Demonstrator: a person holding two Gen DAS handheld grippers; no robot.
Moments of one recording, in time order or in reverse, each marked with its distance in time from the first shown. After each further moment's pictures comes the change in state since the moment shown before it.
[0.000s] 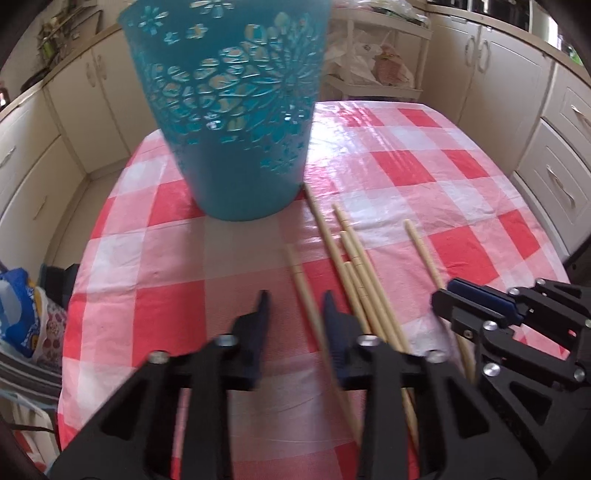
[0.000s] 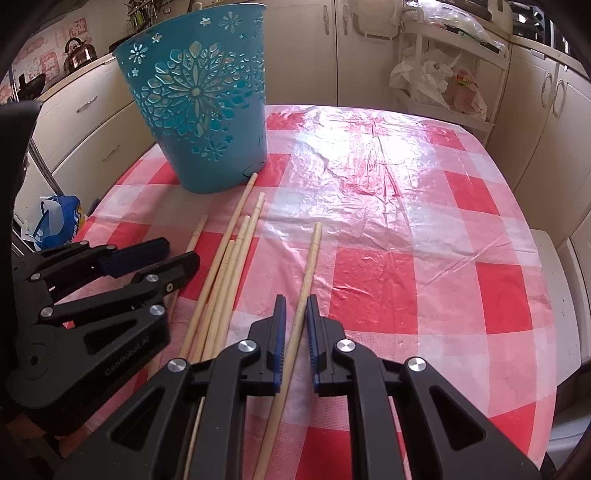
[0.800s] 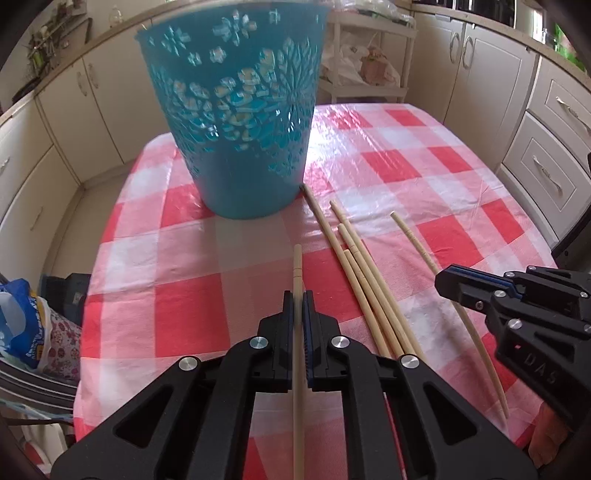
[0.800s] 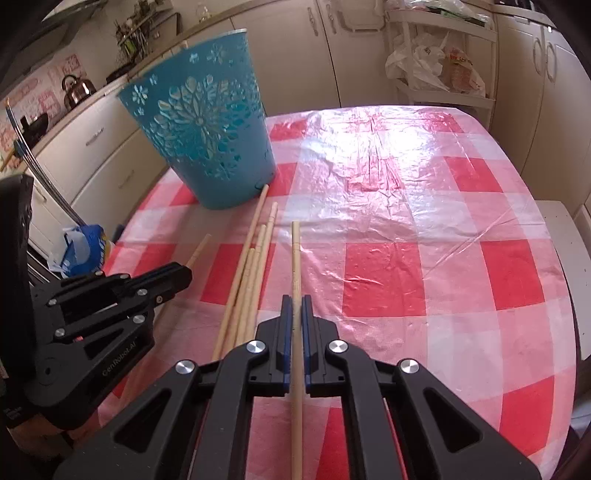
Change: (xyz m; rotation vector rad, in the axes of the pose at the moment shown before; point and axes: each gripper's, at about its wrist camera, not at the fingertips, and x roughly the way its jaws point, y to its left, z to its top) left arm -0.026 0.009 -0.007 0.036 -0.024 -0.010; right arm -0.021 -0.012 -0.004 0.140 -0.031 0.125
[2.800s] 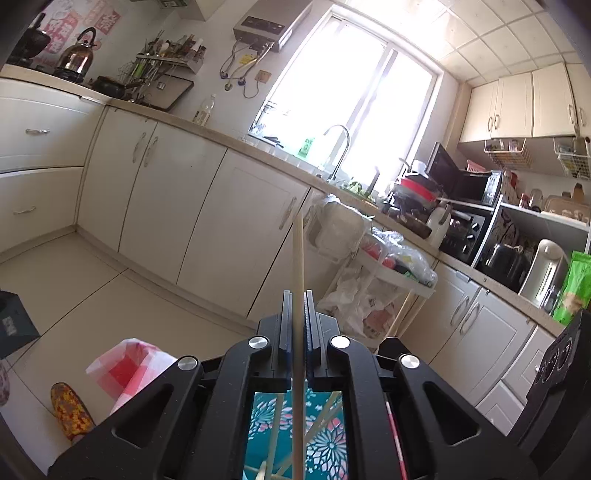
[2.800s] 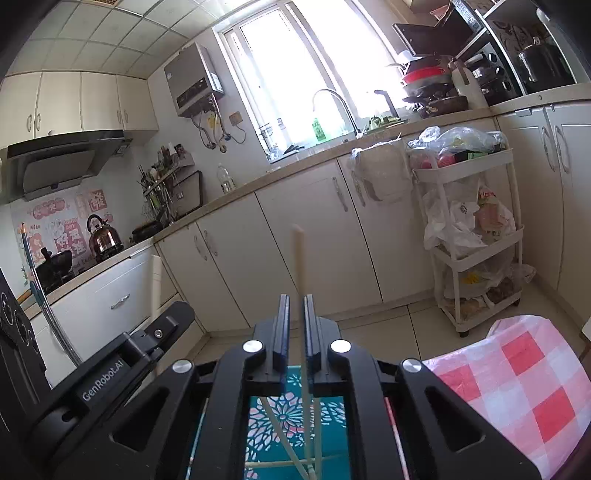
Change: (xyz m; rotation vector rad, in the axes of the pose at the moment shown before) left arm -0.047 0.123 0.163 -0.483 -0.721 -0.151; right arm -0.007 0.071 0.192 0.079 -0.640 0.109
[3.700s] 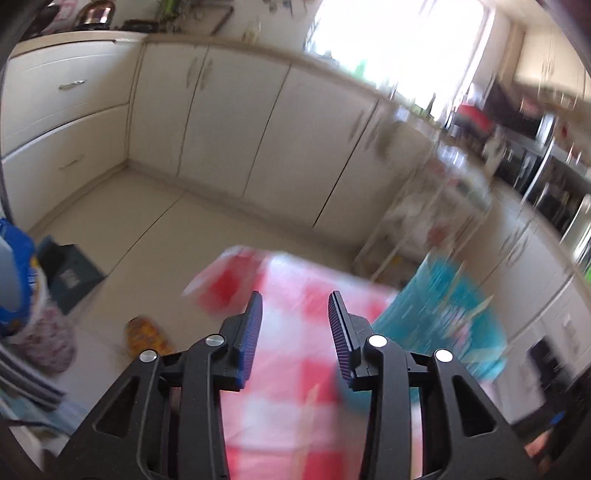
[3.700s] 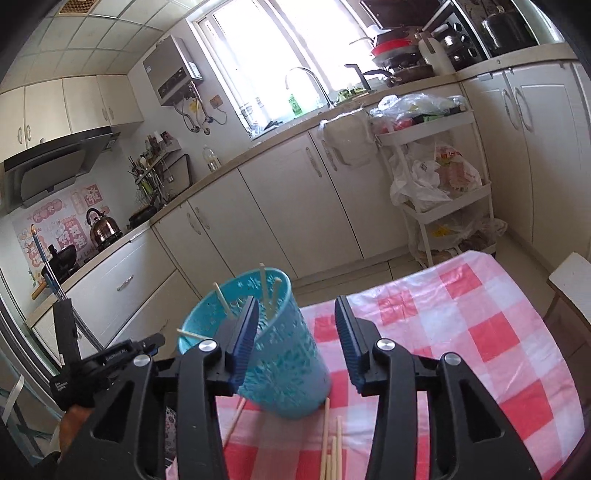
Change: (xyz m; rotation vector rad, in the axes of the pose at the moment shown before) left arm -0.040 0.103 -0.025 0.033 0.429 0.210; right arm -0.107 -0.055 -0.039 0.086 0.129 -0.029
